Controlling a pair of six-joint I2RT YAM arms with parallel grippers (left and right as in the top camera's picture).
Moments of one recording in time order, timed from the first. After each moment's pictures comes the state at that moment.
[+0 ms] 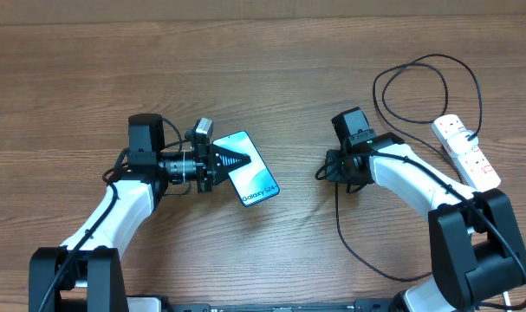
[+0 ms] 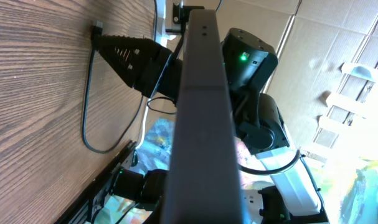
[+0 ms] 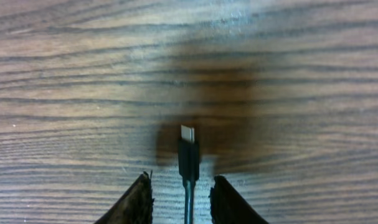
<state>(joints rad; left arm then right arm) -0.04 1.52 0.72 -0.03 1.36 -0.99 0.33 1.73 0.97 -0.60 0.00 0.44</state>
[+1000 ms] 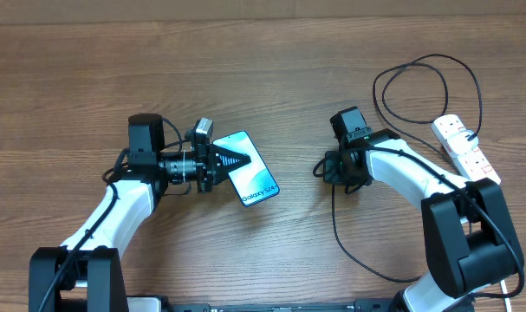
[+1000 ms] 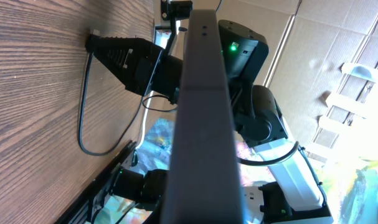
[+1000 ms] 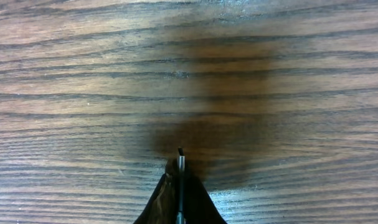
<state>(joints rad) -0.04 1.52 0.72 -0.03 1.36 -0.99 0.33 1.79 1.00 -0.64 -0.05 0.44</state>
